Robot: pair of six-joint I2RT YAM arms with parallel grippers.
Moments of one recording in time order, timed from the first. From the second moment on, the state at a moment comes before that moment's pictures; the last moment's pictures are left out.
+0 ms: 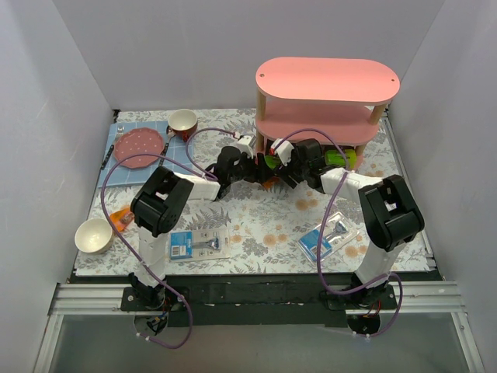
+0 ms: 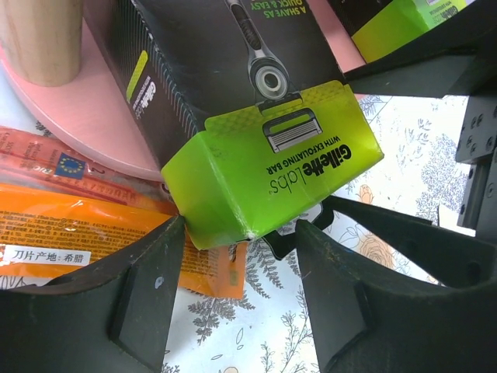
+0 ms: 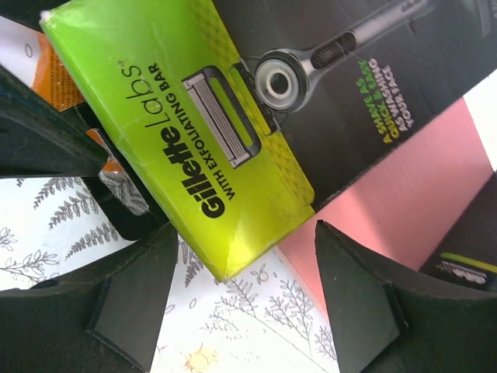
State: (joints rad) left arm -0.58 2.04 1.10 0.61 0.31 -0.42; right arm 0.45 1.76 1.01 0.07 -0.07 -0.55
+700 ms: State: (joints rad) left arm -0.57 2.07 1.11 0.65 0.33 -0.46; right arm 0.47 1.82 1.05 0.11 0.00 -0.64
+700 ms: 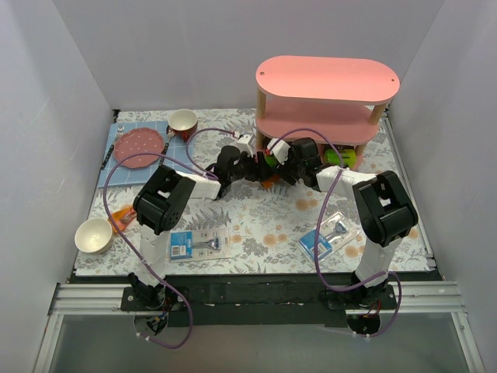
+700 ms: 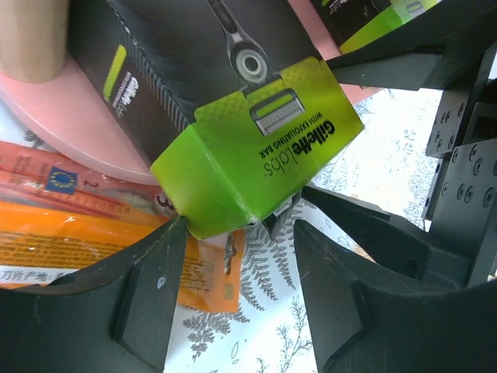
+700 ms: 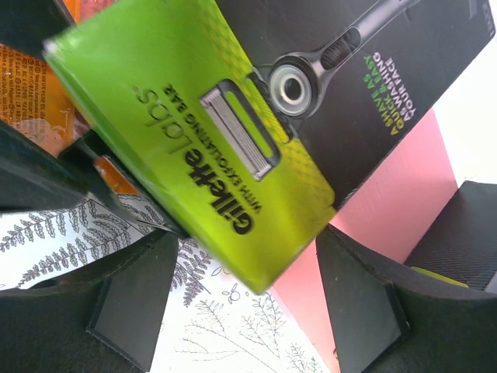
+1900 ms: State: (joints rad) left arm -0.56 1.71 1.00 0.30 0.23 -0.47; right arm 0.47 1.49 1.02 -0.24 -0.08 -0.49
